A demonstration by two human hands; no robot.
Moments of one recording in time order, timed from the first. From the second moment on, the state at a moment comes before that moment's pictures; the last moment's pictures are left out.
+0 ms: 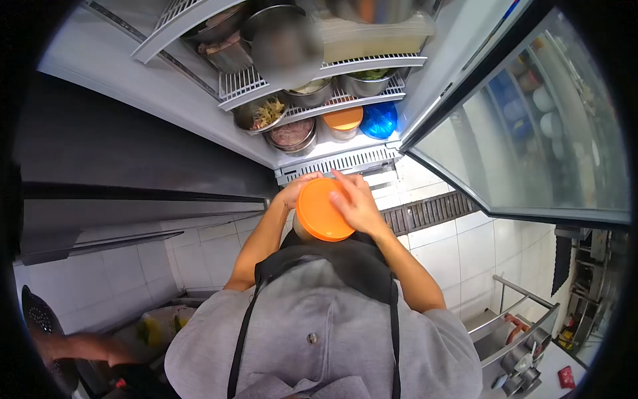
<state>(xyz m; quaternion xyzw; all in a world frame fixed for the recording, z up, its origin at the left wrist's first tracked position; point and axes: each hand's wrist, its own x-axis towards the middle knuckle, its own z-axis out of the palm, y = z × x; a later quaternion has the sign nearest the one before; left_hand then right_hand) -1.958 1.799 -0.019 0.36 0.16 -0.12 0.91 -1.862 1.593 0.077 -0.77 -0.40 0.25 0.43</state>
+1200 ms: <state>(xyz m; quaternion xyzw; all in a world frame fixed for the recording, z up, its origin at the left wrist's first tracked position) -1.928 1.850 0.428 0.62 -0.12 0.58 0.51 -1.809 1.753 0.473 -0.51 -0.60 -0.15 0.60</state>
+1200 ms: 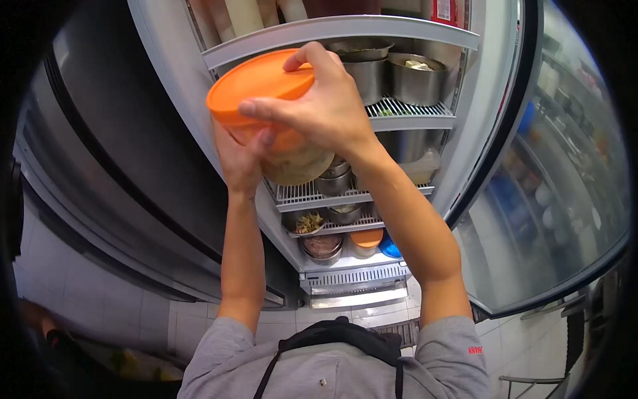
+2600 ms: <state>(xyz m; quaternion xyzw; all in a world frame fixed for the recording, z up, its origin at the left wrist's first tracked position) -1.936 1.940 0.031 0.47 0.45 0.35 0.68 -1.712 1.284 0.073 -0.75 0.20 -0.15 0.61</state>
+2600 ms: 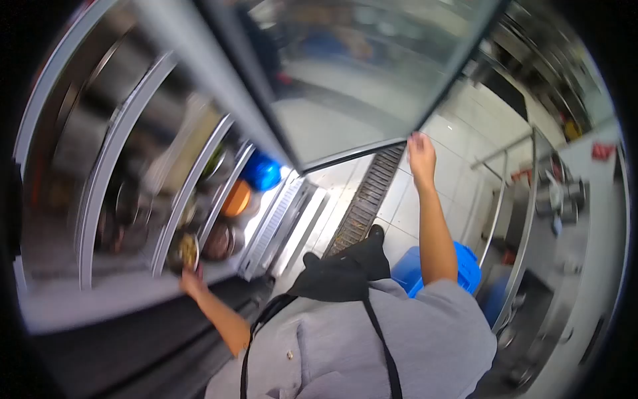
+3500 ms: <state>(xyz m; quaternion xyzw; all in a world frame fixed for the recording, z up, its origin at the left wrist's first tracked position) -1.423 0.884 -0.021 0.70 -0.01 -0.36 0.62 -1.434 0.727 0.124 -0.85 -0.21 -0.11 0.48</state>
